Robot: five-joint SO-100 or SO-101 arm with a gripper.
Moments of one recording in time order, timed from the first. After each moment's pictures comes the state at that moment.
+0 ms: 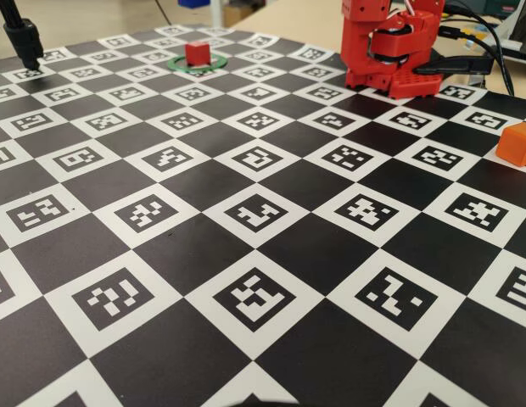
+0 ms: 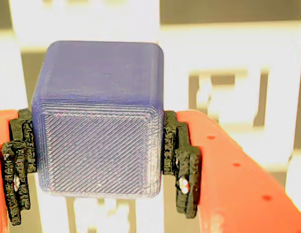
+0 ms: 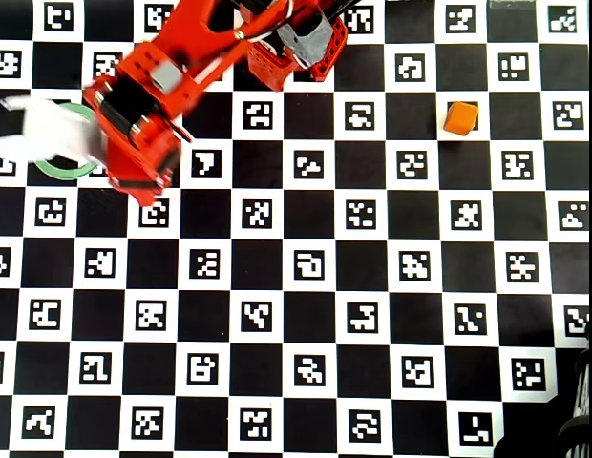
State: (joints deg) arm 50.4 86.2 69.7 98.9 -48.2
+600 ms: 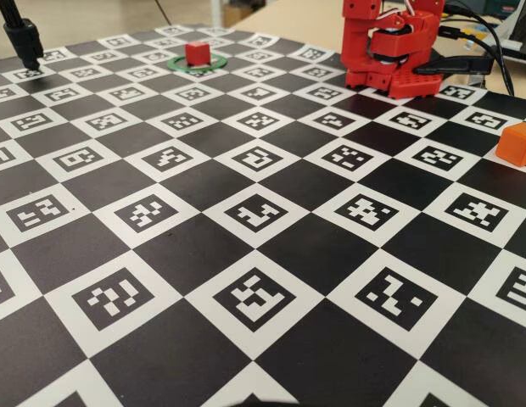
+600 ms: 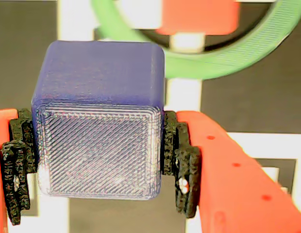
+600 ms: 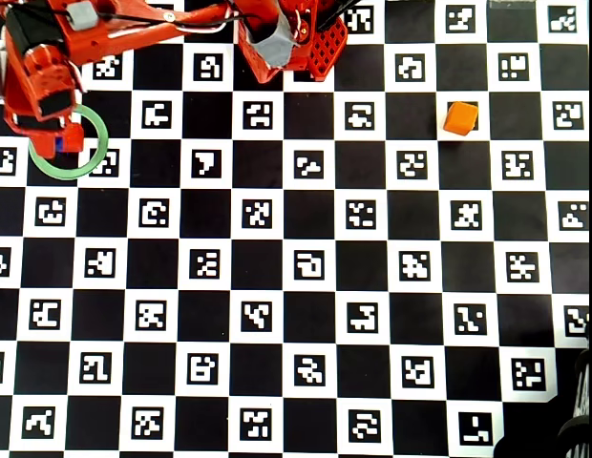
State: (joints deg) arm 67.2 70.7 50.3 99.8 -67.0
